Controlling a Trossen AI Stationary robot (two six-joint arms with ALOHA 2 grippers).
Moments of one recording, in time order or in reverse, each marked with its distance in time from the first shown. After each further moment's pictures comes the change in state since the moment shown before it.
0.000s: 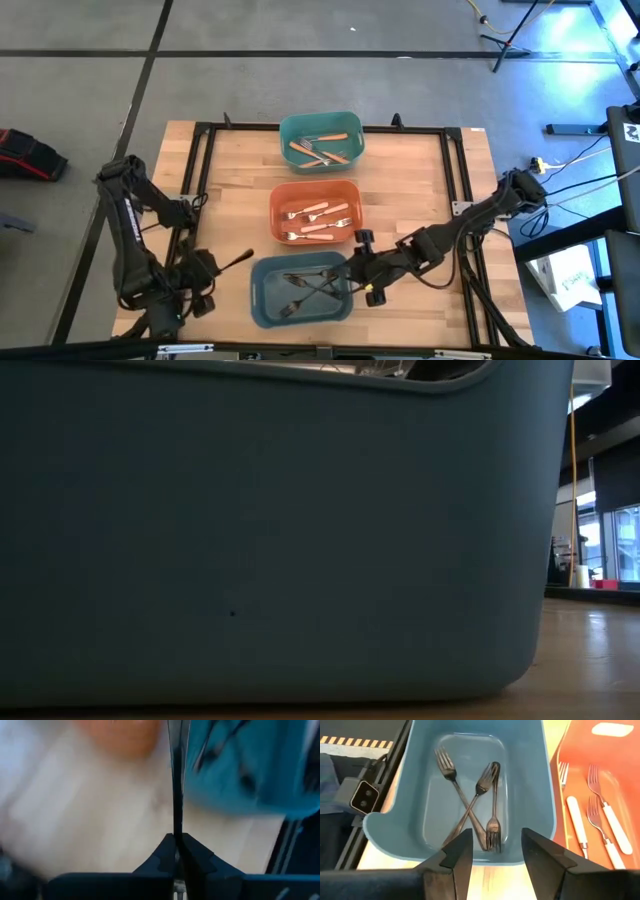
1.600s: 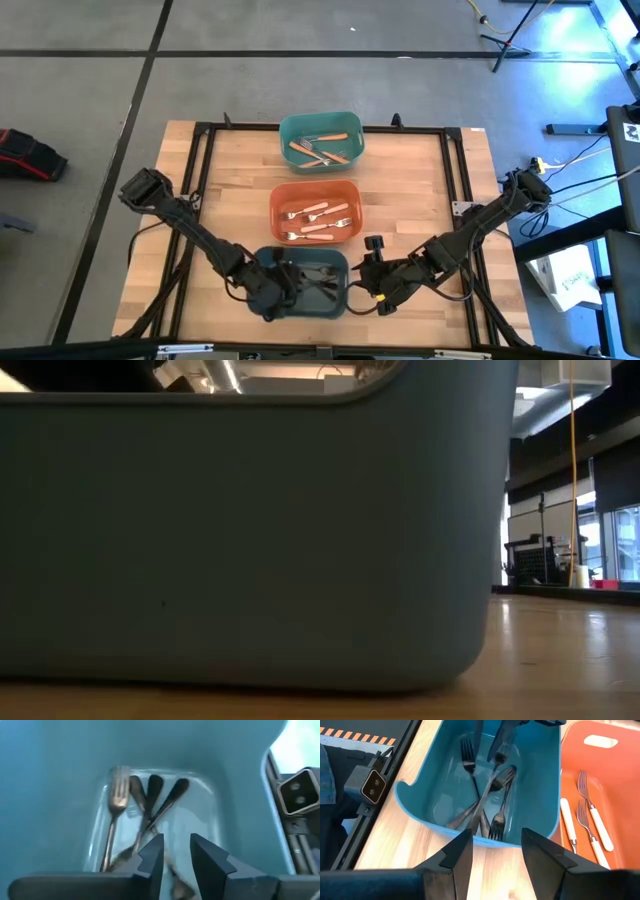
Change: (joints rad) left arm 0.494 0.230 -0.350 1.318 0.161 1.091; right arm 0.092 -0.034 0.000 -0.055 0.119 0.008
